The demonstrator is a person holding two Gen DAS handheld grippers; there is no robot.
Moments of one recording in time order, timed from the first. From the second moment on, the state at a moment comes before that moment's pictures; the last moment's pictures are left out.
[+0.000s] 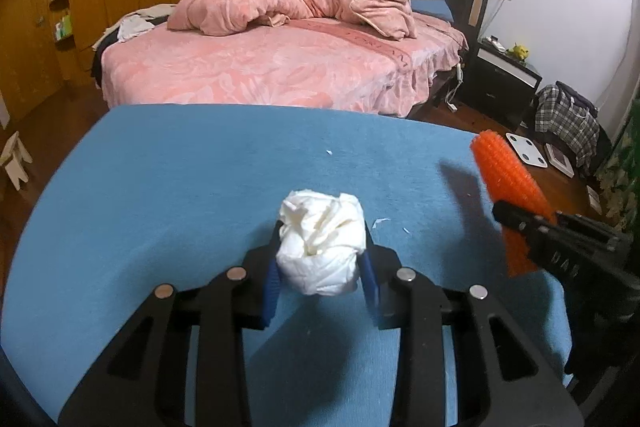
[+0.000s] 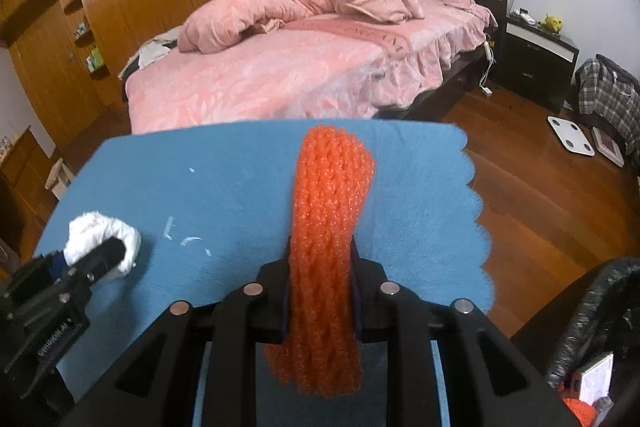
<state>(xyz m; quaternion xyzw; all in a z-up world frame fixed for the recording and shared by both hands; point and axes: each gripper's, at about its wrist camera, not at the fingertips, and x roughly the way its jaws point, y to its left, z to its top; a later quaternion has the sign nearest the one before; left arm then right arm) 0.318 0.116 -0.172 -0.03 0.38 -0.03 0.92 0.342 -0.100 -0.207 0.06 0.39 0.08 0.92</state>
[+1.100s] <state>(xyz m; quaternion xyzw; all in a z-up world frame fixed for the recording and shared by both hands) 0.169 0.085 -0.076 -0.03 0.31 -0.05 0.95 0.179 -0.138 -0.100 0.04 0.32 0.13 0.94</state>
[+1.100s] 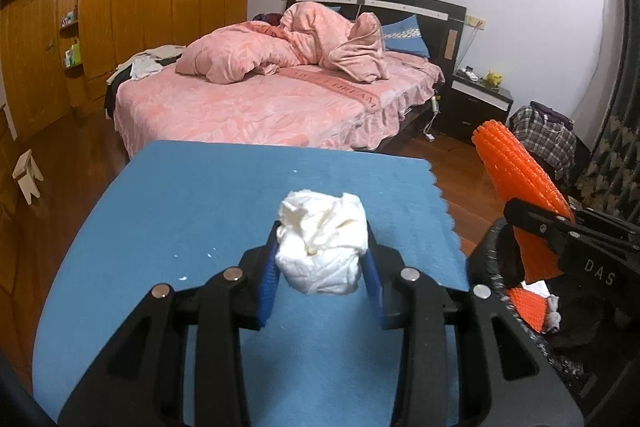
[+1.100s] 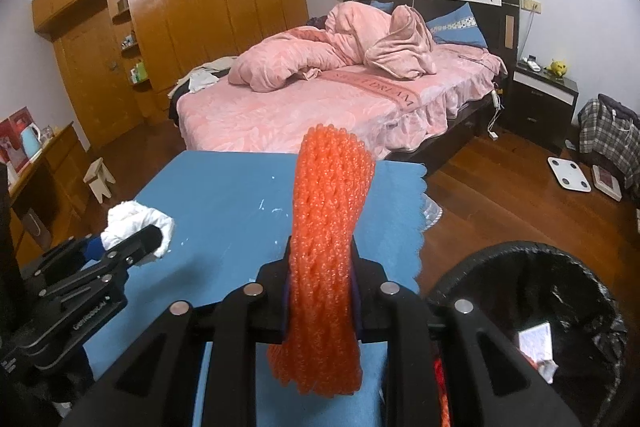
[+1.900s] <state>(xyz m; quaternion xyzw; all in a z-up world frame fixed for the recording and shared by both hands) 0.113 -0.036 -0.065 0.00 0.29 -0.16 0.94 0.086 -0.262 -0.105 0.07 0.31 0.03 0.95</state>
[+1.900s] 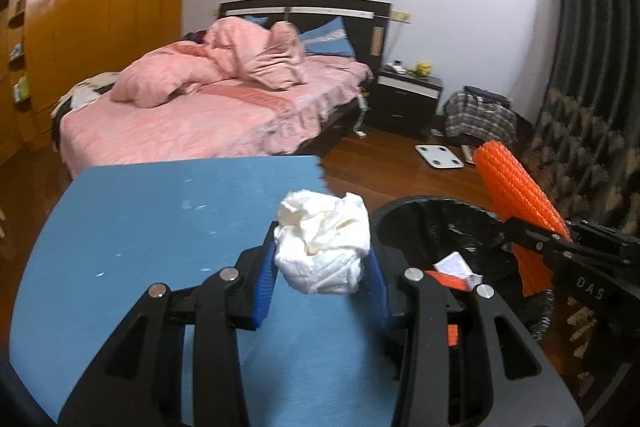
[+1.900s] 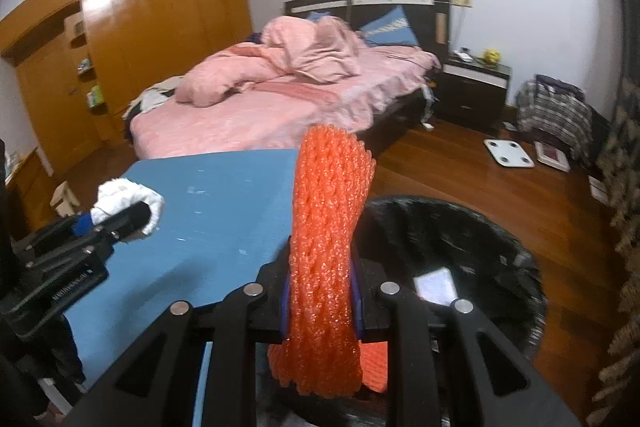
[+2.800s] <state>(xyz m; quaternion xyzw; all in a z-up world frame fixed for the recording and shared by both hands) 0.154 -0.161 -0.105 0.03 0.31 -0.29 0.91 0.074 -0.371 -0.157 0.10 0.35 -0.06 0.93</state>
